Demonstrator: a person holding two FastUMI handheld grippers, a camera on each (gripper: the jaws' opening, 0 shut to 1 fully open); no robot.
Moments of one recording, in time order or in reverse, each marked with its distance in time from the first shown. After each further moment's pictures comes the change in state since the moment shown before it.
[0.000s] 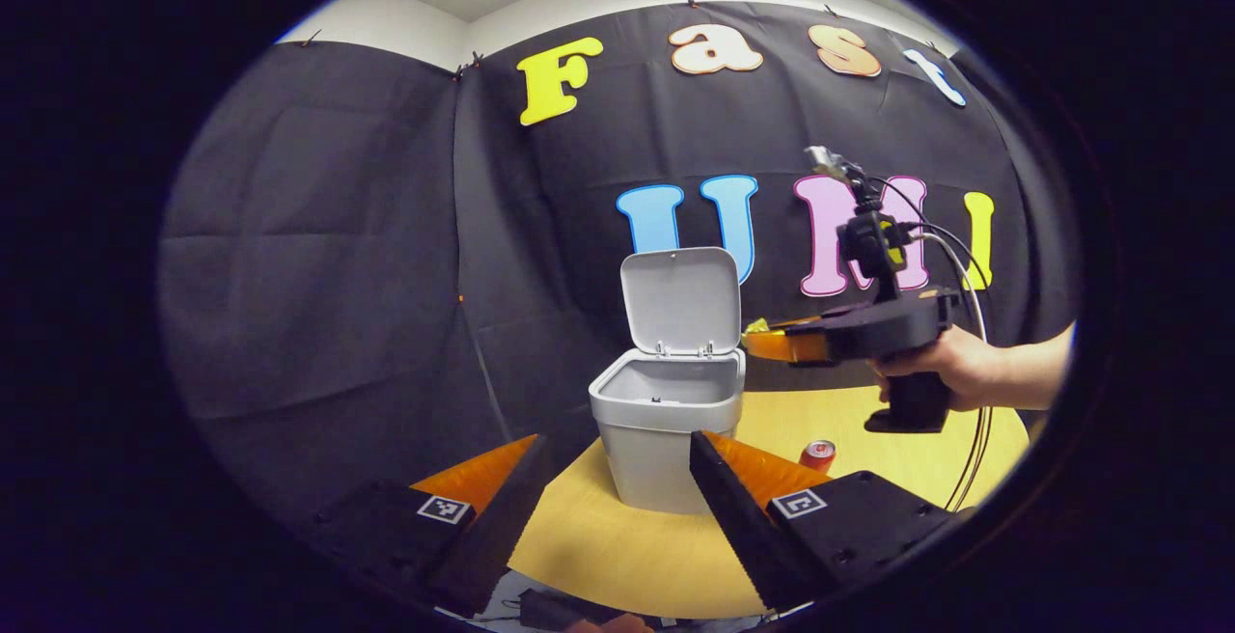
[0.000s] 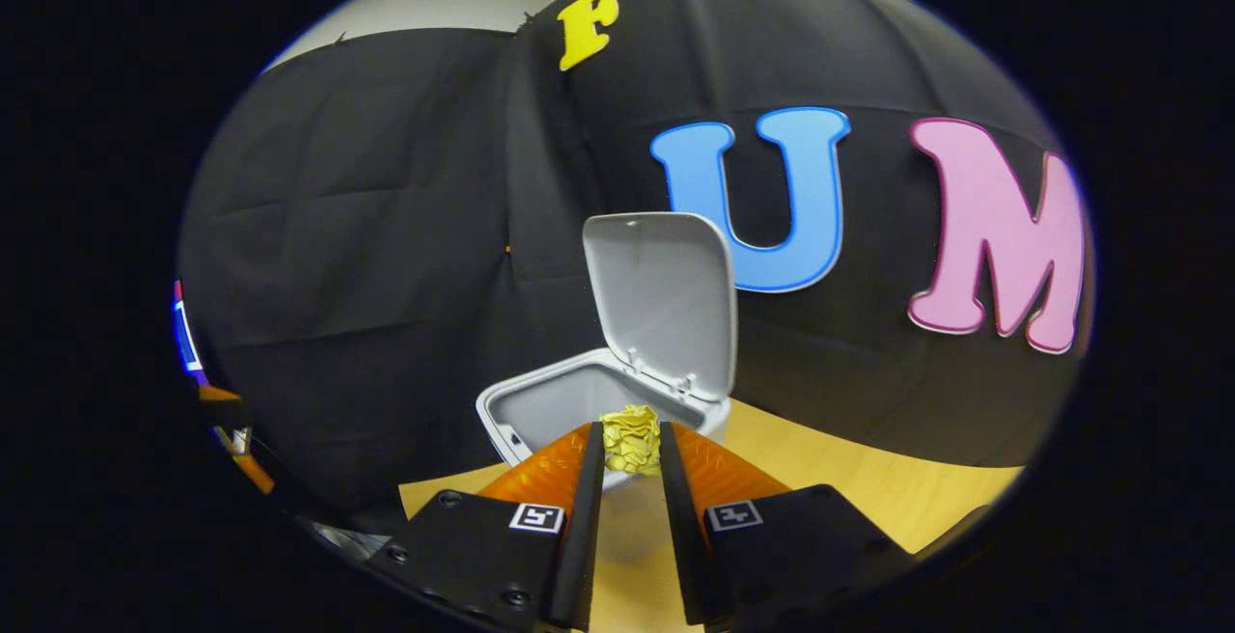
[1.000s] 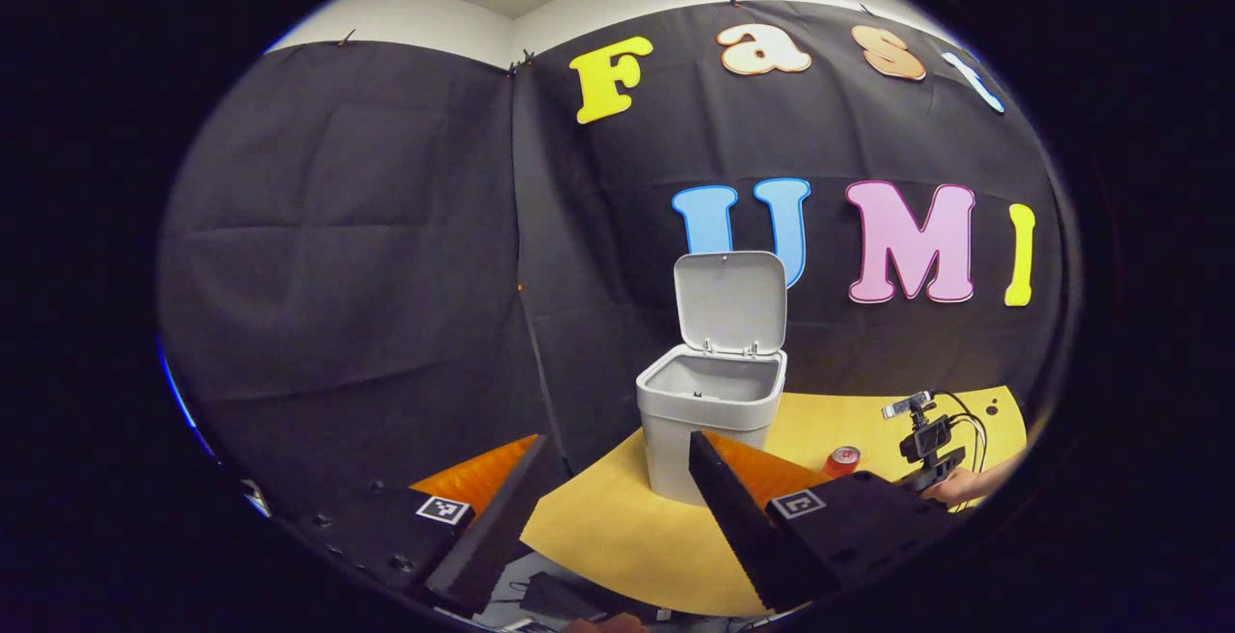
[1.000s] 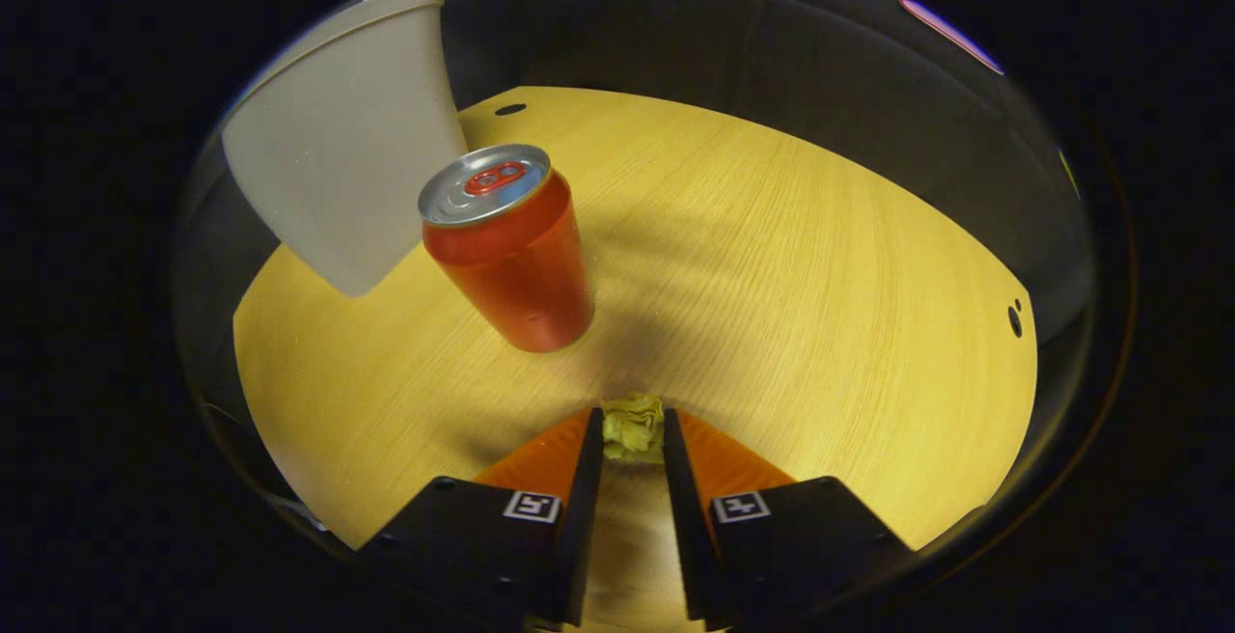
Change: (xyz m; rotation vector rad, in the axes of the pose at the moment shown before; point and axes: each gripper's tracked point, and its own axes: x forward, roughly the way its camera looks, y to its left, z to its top) left arm -0.034 0.001 0.011 -0.045 0.056 0.224; right arm -0.104 -0.179 -0.370 0.181 0.677 -0.324
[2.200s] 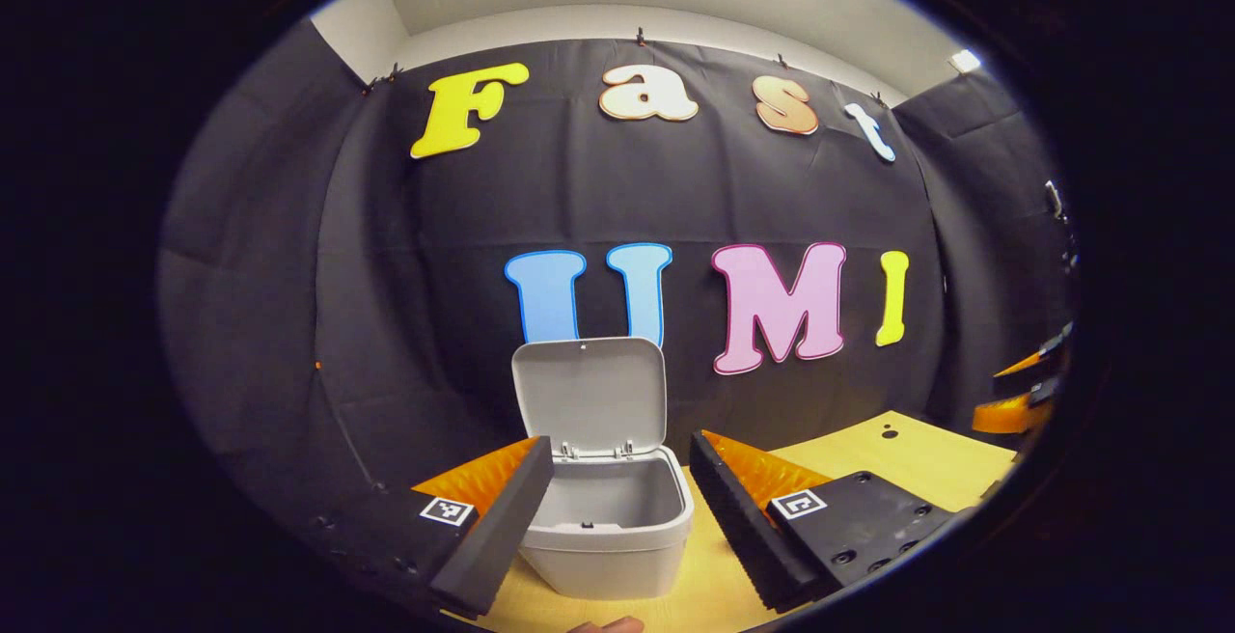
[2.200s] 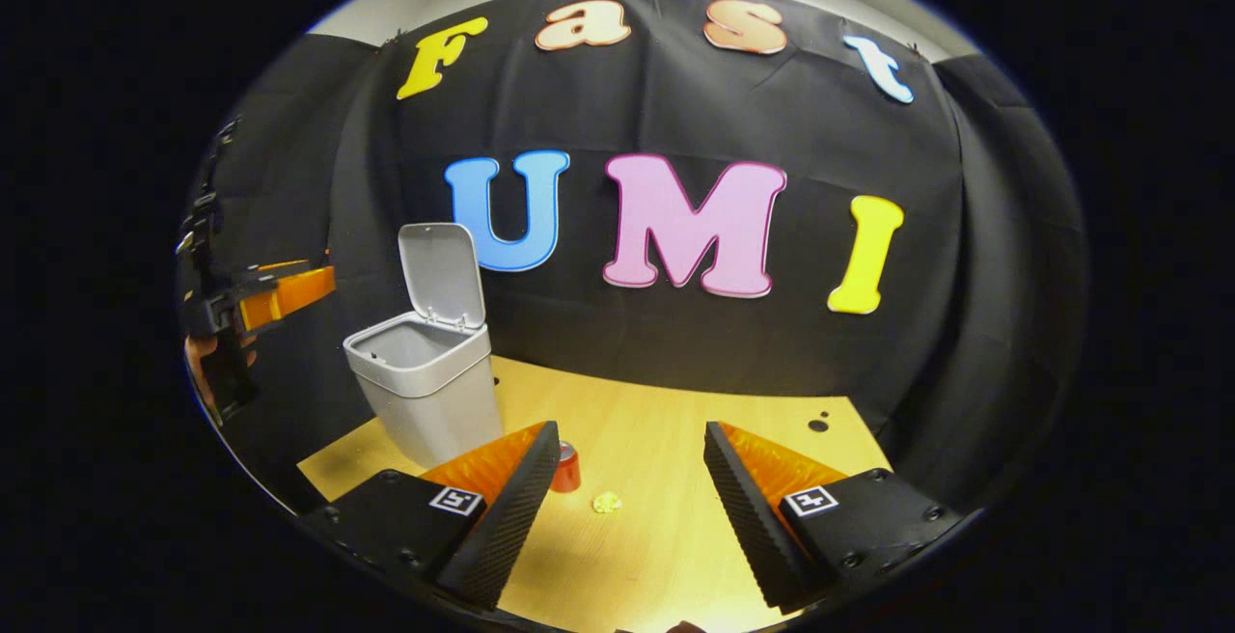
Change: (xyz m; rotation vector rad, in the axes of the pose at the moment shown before) left arm 0.115 -0.066 0.071 0.014 -0.257 -0.621; right arm -0.360 0.036 0.088 0.138 -0.689 -0.286
